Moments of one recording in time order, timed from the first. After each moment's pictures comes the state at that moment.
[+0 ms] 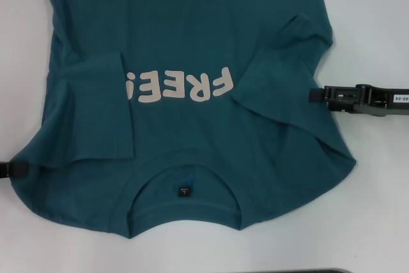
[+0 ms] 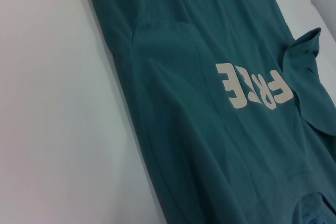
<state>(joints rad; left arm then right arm) -0.35 -1.91 -2.65 -0.68 -0.75 1.71 -1.96 0.46 2.05 -0.53 -0.62 -2.27 -1.45 2.16</state>
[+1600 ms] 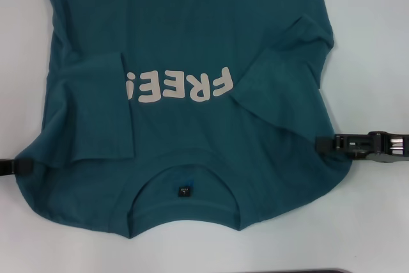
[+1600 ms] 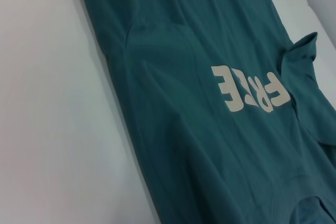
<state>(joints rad) -0.37 -1.91 -2.65 -0.67 -0.75 1.71 -1.97 0.37 2.03 -0.55 -0.62 -2.27 -1.68 2.14</state>
